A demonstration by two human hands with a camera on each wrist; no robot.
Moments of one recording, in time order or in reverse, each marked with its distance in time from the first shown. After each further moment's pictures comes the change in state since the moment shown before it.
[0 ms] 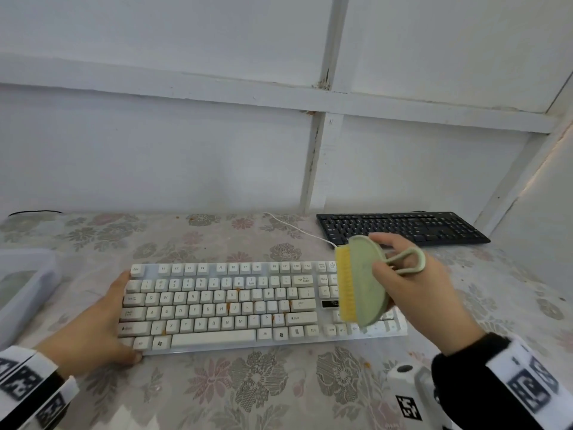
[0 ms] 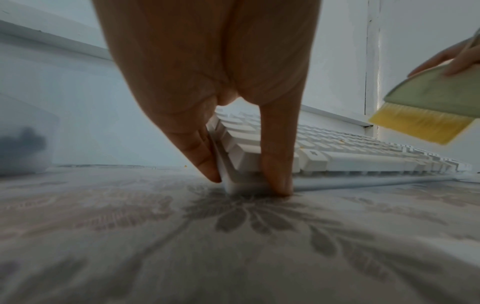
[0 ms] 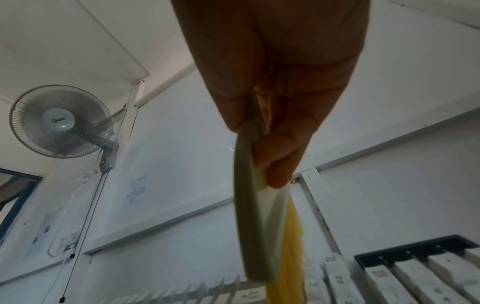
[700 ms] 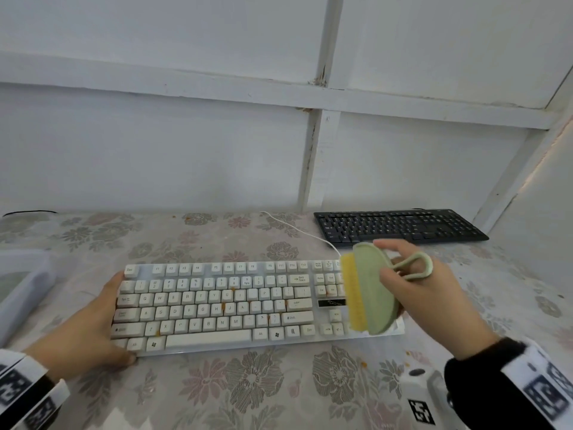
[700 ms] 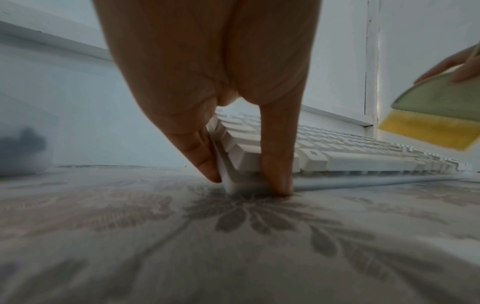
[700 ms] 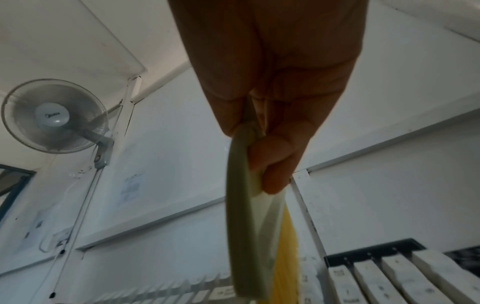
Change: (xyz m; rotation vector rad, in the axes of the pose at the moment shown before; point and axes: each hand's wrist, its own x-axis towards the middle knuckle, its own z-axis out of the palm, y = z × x) left_hand 0.018 -0.029 0.004 -0.016 0.057 0.080; right_hand 0.001 0.015 -0.011 -0.054 -0.025 0.012
